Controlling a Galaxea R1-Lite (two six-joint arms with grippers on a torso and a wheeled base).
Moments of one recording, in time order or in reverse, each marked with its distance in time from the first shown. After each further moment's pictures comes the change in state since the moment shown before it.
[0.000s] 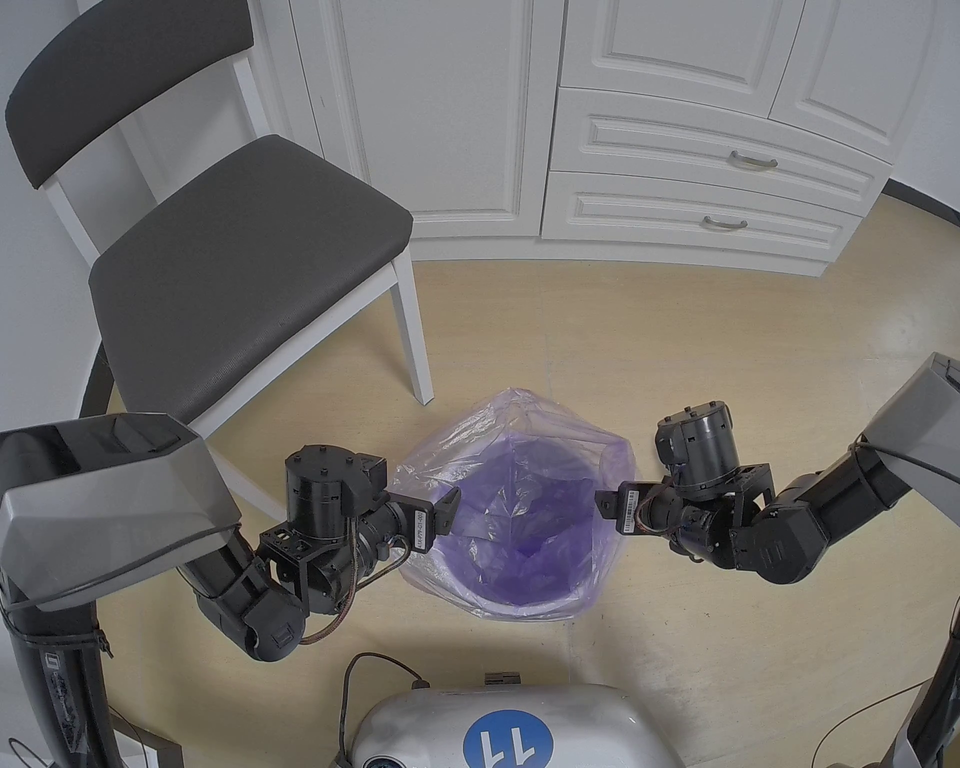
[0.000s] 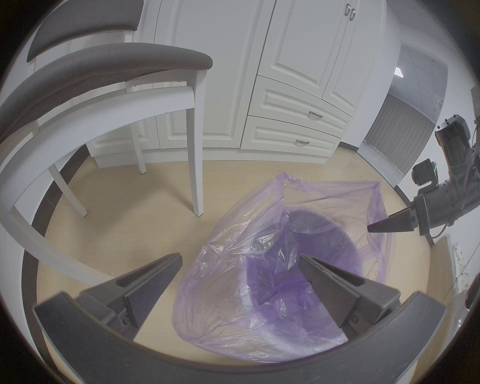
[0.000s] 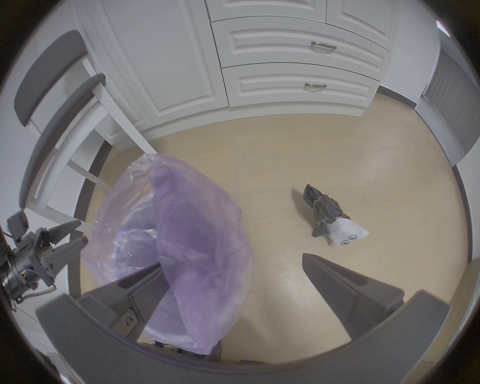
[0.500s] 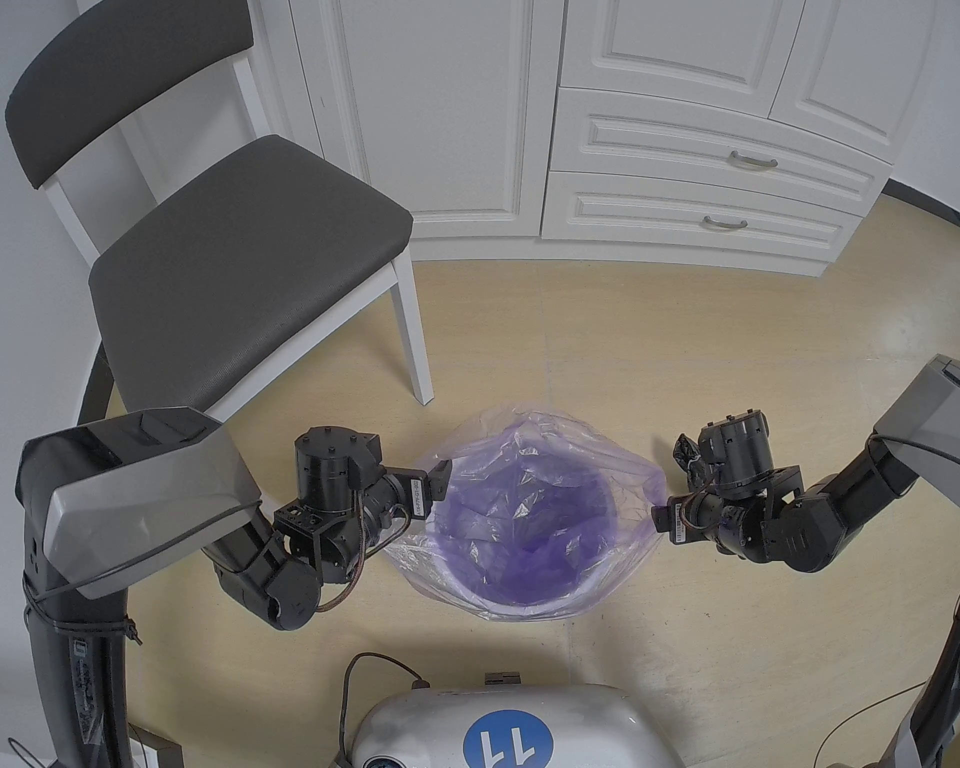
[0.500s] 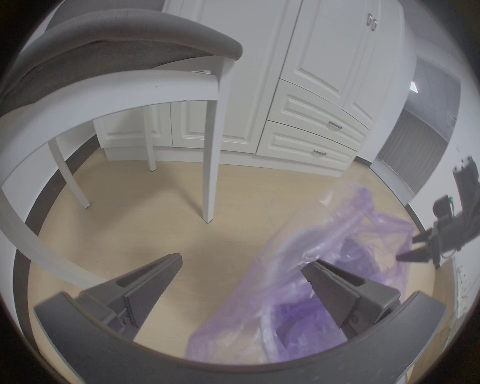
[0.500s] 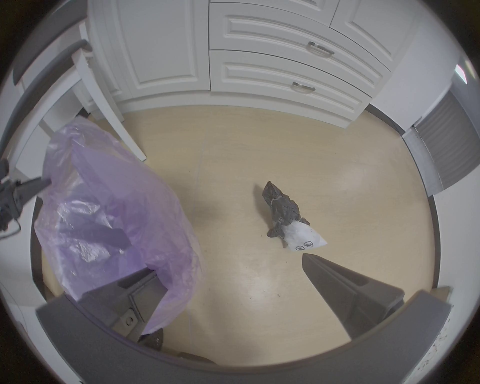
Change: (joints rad) left arm 0.057 0.101 -0.157 0.011 0.013 -0.070; right arm -0.137 0.005 0.070 0.006 -0.038 -0.213
